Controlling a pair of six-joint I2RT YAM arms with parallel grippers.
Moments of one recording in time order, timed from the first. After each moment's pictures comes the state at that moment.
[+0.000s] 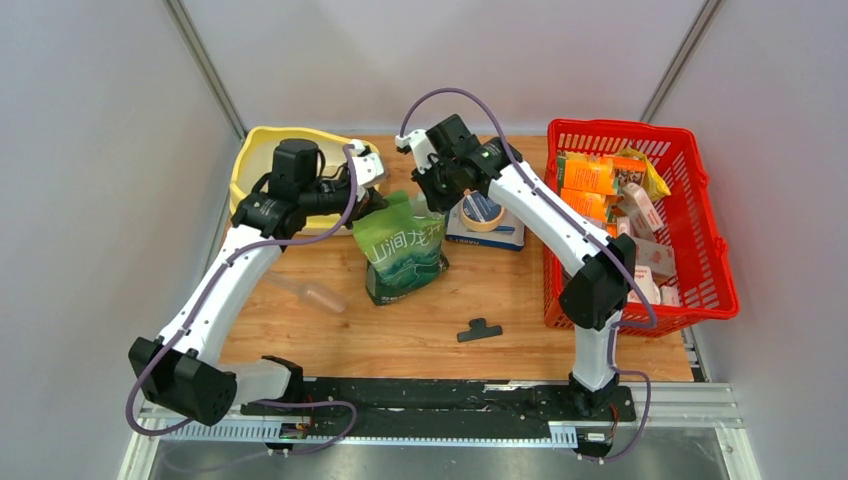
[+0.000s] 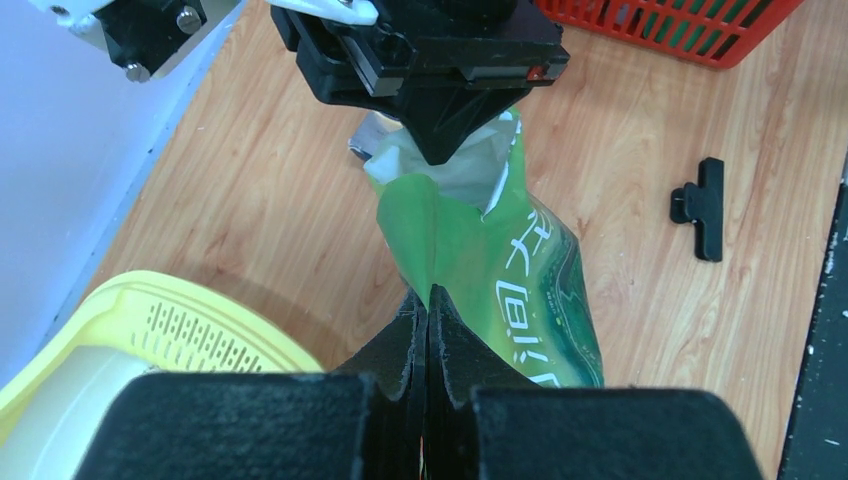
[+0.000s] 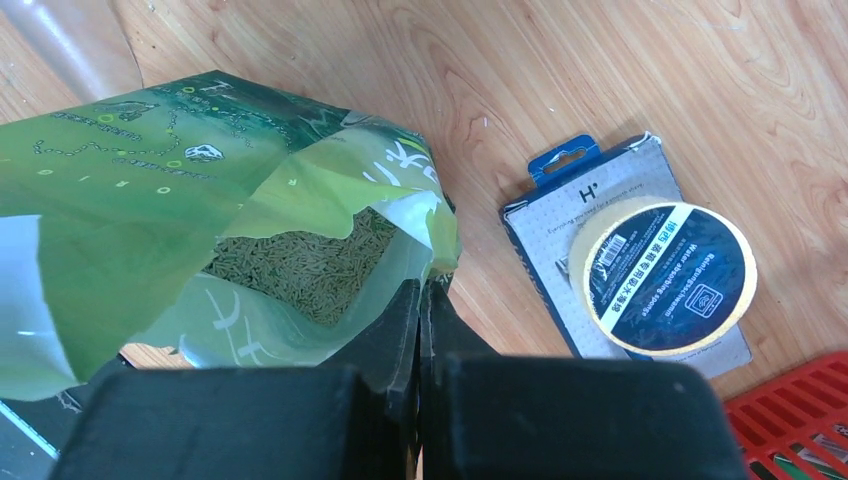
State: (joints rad) left arm -0.33 1.24 1.29 -0.57 0.72 0.56; right arm 0.69 1.92 2.00 -0.99 -0.14 -0.13
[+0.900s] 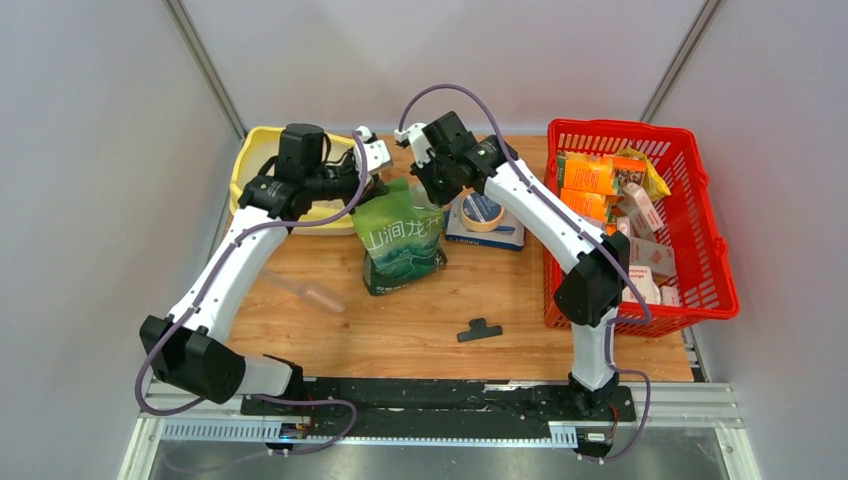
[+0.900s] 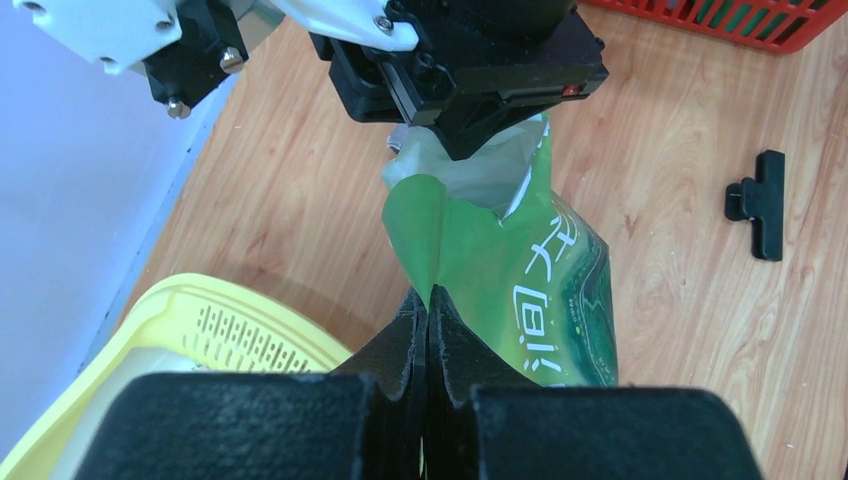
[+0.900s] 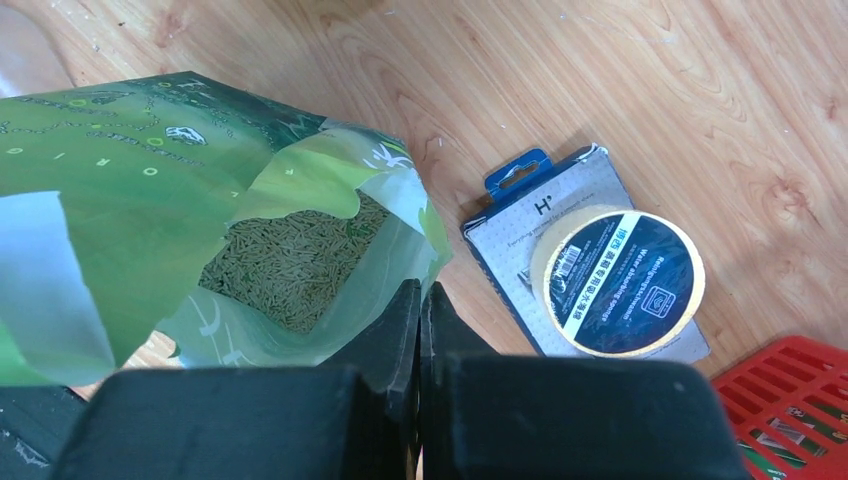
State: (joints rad) left arm -0.32 1.34 1.39 -0.60 0.68 0.63; right arm 0.69 1.96 2.04 -0.97 -0.06 -0.12
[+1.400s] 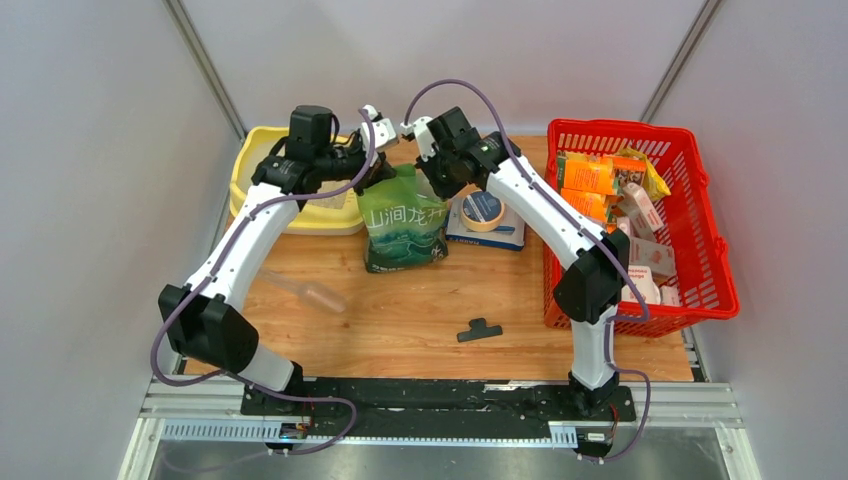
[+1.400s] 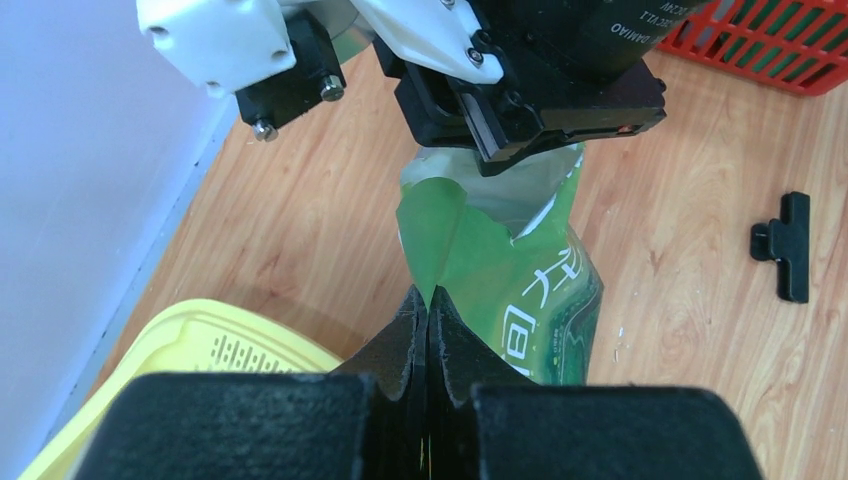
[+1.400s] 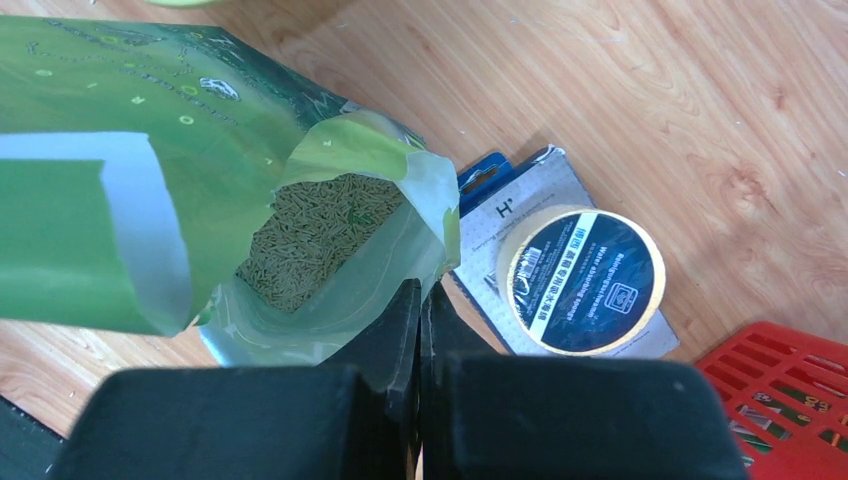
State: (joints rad) left arm -0.32 1.49 1.52 -0.57 0.70 0.58; right arm 0.67 1.98 2.06 -0.95 -0.02 -0.12
